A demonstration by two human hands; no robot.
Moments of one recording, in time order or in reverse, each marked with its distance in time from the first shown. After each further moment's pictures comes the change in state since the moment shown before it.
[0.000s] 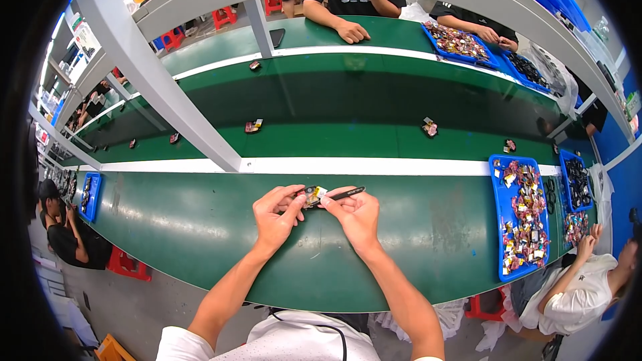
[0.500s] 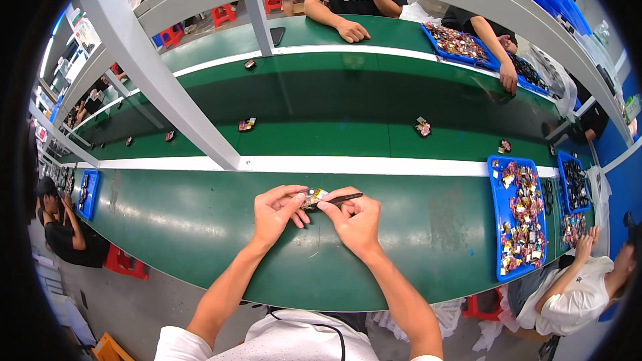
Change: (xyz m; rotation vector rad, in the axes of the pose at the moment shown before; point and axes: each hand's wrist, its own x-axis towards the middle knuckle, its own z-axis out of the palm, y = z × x) left_hand 0.004 0.000 -0.010 -0.244 -0.149 -0.243; right_hand -0.006 -0.002 0.001 -0.311 0.005 -0.311
